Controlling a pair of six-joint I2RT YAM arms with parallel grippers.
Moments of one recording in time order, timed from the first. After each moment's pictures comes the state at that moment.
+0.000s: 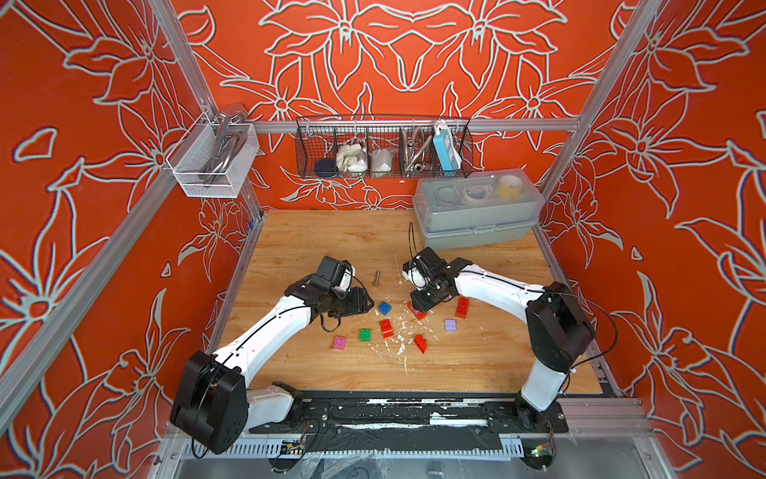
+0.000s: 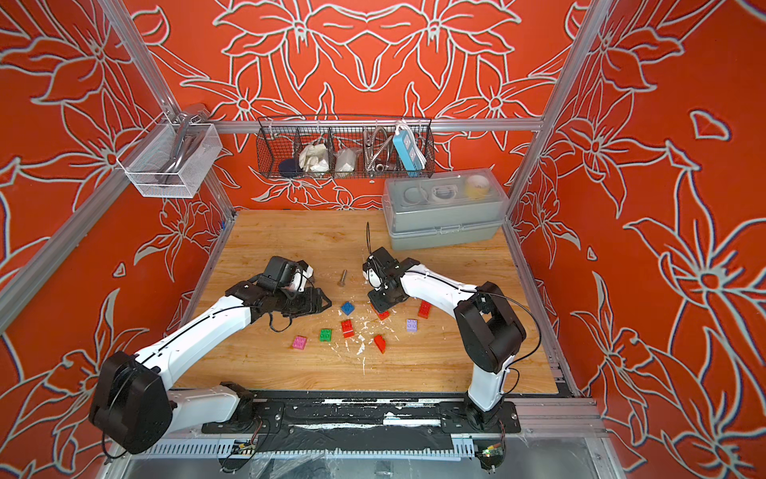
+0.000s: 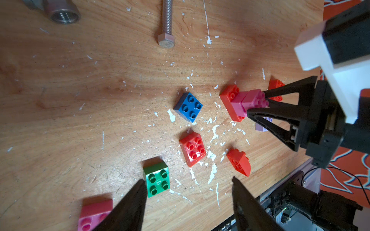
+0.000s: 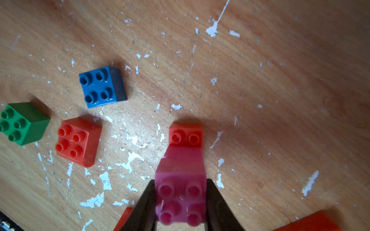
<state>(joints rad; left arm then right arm) -0.37 1.26 0.87 -0.60 0.34 -0.53 0.70 1.78 1.25 -0.72 -0.11 0.06</state>
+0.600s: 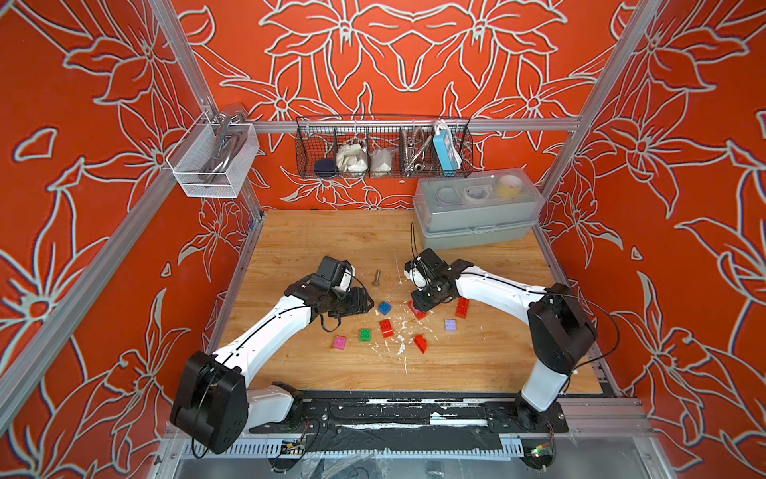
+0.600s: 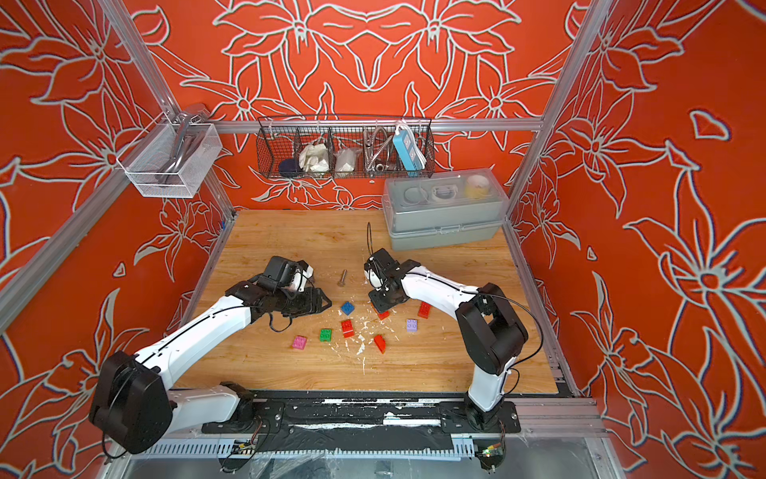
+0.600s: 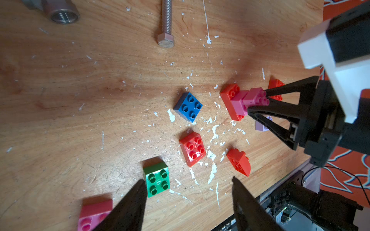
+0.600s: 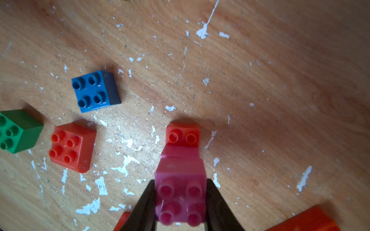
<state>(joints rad) -0.37 1.26 0.87 -0.60 0.34 -0.53 0.70 1.76 1.22 -0.69 -0.06 0.09</state>
